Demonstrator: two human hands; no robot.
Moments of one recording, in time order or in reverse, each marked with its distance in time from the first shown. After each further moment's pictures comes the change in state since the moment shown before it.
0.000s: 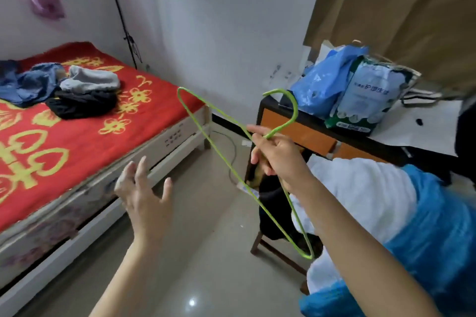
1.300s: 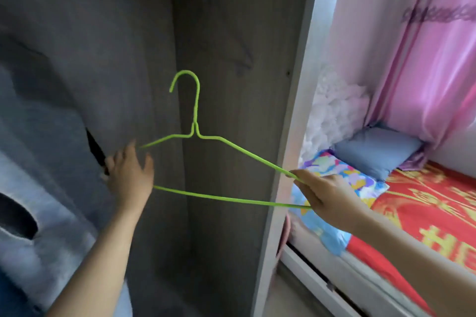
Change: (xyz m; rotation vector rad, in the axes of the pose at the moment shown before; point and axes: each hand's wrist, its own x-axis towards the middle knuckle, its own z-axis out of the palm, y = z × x) left_hand -0.265 -0.089 -0.678 1.227 1.455 -0.936; right_hand -0.257 -0.150 0.603 -0.004 -1.243 -1.810
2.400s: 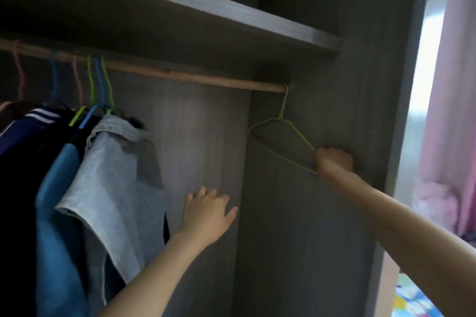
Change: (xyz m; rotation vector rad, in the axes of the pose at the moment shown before) left_hand 0.083 0.057 -0.089 0.553 -0.424 0.410; right_hand 0.285 -0.010 -0.011 -0.297 -0.097 0.601
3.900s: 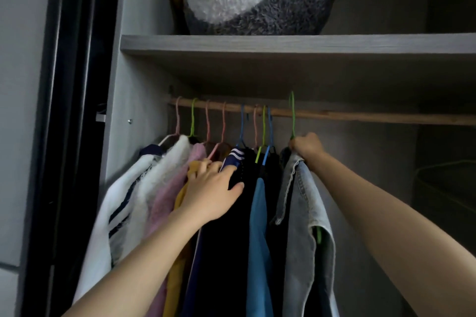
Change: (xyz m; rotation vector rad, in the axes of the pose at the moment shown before) left_hand -0.091 -0.207 -0.129 0.131 0.251 -0.490; right_hand -0.054 -0.343 -0.075 1.414 -0.313 -0.474
